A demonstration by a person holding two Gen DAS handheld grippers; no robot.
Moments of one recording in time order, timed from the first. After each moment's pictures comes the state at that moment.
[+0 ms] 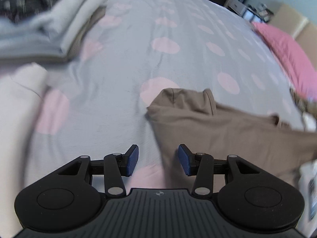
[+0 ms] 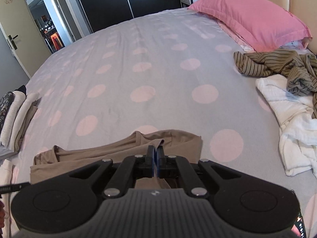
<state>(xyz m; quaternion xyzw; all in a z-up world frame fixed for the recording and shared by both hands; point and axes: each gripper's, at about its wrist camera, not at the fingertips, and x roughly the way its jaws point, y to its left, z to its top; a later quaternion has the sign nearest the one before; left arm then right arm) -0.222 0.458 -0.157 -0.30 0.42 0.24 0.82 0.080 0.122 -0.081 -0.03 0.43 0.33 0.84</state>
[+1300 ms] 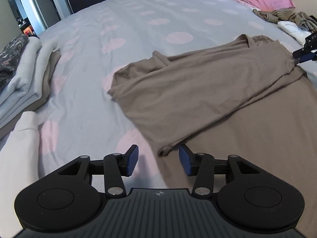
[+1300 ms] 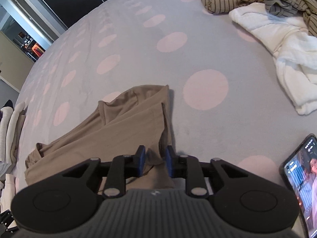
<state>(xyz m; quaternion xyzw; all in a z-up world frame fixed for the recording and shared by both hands) -0.235 0.353 -0.160 -0.02 0.48 0.17 0.86 0.103 0.079 -0.159 0.06 0.52 0.28 0.80</state>
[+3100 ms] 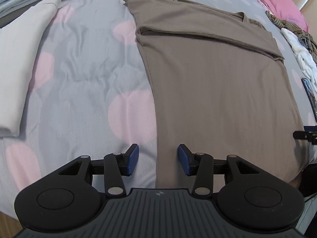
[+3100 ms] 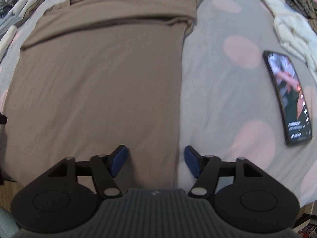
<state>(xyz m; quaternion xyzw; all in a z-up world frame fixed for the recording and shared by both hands) -0.357 0.298 -0.166 -0.23 0.54 0.18 0.79 -0.087 0.002 -0.181 -0.21 0.55 0.35 0.73</state>
